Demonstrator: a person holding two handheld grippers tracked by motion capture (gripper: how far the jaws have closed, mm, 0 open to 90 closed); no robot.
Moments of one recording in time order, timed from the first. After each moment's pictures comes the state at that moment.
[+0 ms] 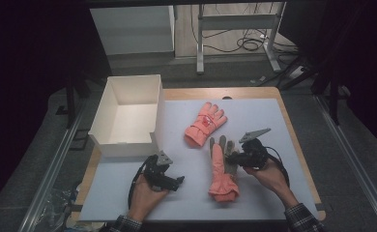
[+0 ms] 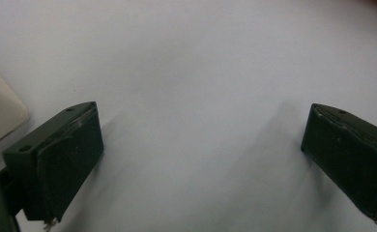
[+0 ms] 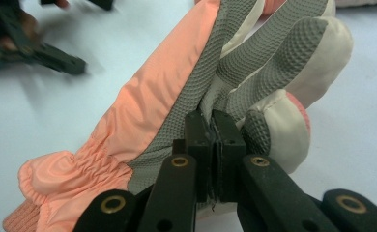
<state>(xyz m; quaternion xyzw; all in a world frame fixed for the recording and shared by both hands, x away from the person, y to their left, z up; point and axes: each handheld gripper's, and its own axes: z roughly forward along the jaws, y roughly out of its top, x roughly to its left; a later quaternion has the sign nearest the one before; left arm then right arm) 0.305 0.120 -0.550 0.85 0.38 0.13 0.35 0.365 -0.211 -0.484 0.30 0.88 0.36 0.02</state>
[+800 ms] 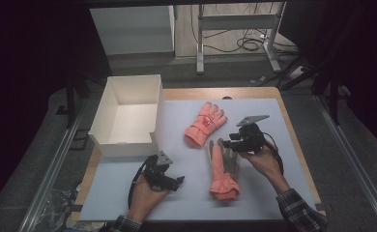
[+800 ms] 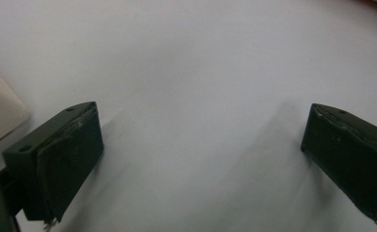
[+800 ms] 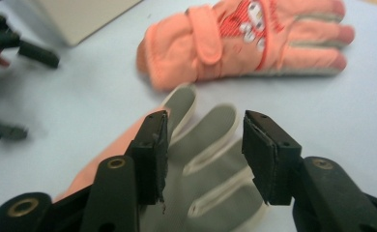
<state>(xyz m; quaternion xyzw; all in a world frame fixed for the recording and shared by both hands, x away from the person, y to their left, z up) 0.306 0.120 -0.550 0.85 0.38 0.13 0.35 0.399 -0.198 -0.460 0.34 0.85 0.38 0.10</state>
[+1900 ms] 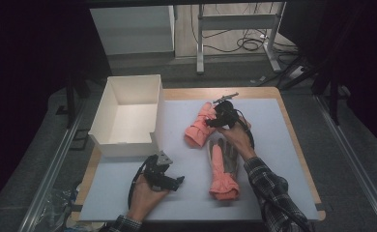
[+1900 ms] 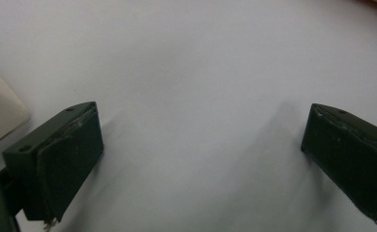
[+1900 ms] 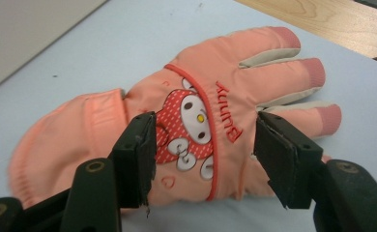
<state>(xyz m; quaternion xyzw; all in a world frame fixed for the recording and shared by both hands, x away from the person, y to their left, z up) 0.305 0.120 -0.550 0.85 0.38 0.13 0.35 0.502 -0.128 -0.484 0.39 0.85 0.34 0.14</state>
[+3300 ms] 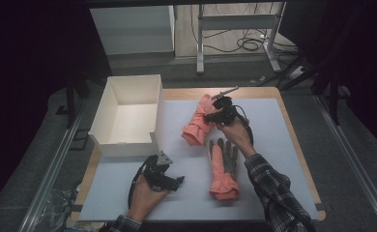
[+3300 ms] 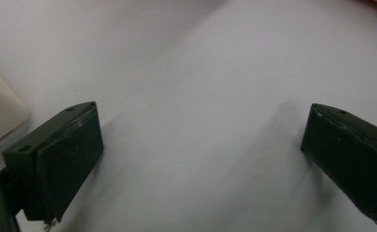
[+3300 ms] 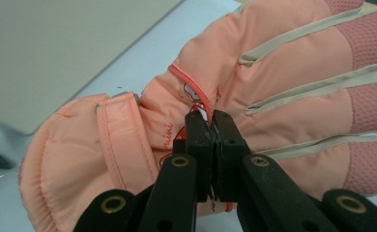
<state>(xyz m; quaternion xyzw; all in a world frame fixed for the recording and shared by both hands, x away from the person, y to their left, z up) 0.306 0.120 -0.550 0.85 0.38 0.13 0.35 0.490 -0.123 -0.450 0.36 0.85 0.37 0.08</state>
